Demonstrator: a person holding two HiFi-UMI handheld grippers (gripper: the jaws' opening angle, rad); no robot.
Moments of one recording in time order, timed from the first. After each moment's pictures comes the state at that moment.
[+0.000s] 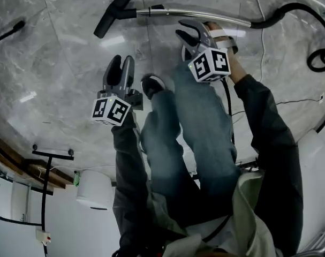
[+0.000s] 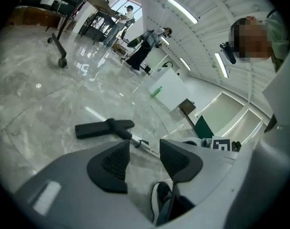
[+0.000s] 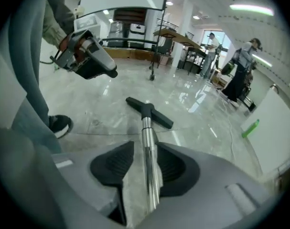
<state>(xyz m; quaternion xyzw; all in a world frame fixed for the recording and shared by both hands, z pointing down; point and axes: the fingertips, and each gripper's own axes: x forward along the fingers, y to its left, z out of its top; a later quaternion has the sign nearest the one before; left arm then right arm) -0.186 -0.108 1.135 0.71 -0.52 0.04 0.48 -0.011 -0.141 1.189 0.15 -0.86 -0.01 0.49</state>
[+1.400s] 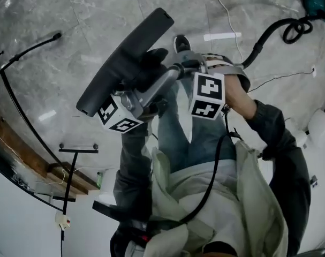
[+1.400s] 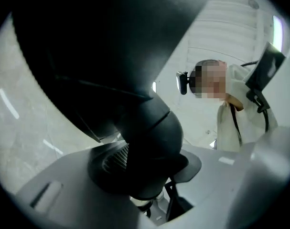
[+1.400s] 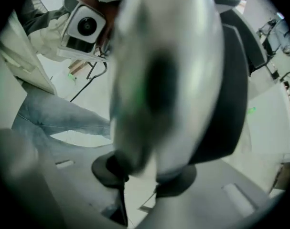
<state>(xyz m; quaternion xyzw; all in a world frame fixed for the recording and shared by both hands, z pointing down) -0.046 -0.178 0.635 0.85 -0.17 -0.23 0.44 0.006 -0.064 0.805 0.04 -0.73 0.13 0.66</state>
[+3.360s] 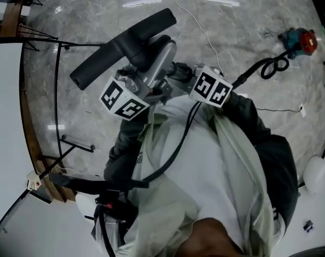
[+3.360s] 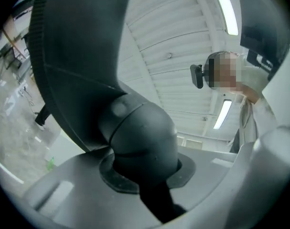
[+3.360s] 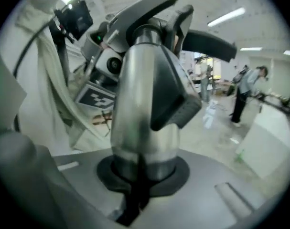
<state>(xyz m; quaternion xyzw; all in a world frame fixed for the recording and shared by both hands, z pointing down) -0.003 -0.082 0.232 0.91 -0.28 -0.24 0.19 -0.022 0.000 0.421 0.08 -0.95 0.10 0.30</state>
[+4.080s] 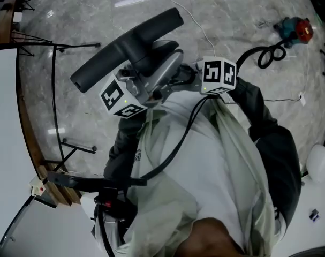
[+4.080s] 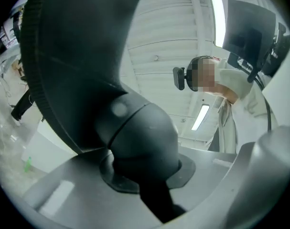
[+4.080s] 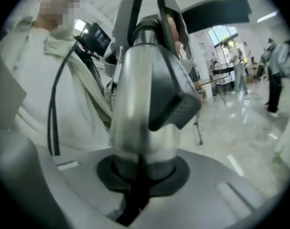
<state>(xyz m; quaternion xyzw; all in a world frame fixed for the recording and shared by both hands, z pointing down) 0.009 -0.048 0.220 0.94 -0.16 -0.26 0.17 -0.020 0.050 0.413 -0.10 -0.95 0.17 0.26</state>
